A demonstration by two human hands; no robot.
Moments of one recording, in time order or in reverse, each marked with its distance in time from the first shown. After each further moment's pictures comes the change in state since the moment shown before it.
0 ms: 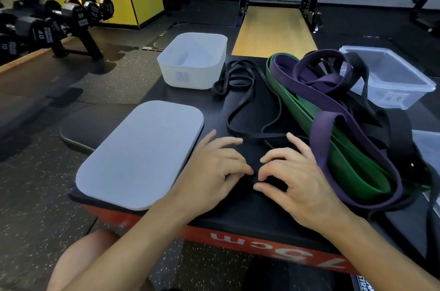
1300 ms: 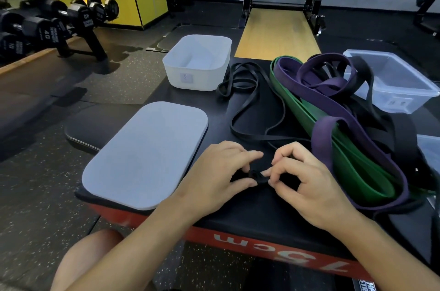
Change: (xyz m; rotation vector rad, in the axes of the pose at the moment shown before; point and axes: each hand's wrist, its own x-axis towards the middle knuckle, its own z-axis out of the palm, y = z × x) left_hand 0.005 0.007 -0.003 0.032 -0.101 -0.004; right_hand 0.000 -0.008 -0.010 0.324 -0.001 0.203
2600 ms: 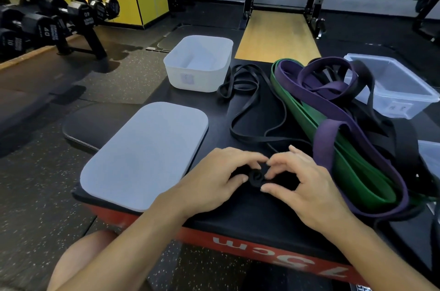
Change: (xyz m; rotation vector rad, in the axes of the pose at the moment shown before) left_hand 0.004 -0.003 -0.008 -0.248 -0.147 -0.100; right_hand 0.005 0.009 0.006 -0.136 0.022 0.005
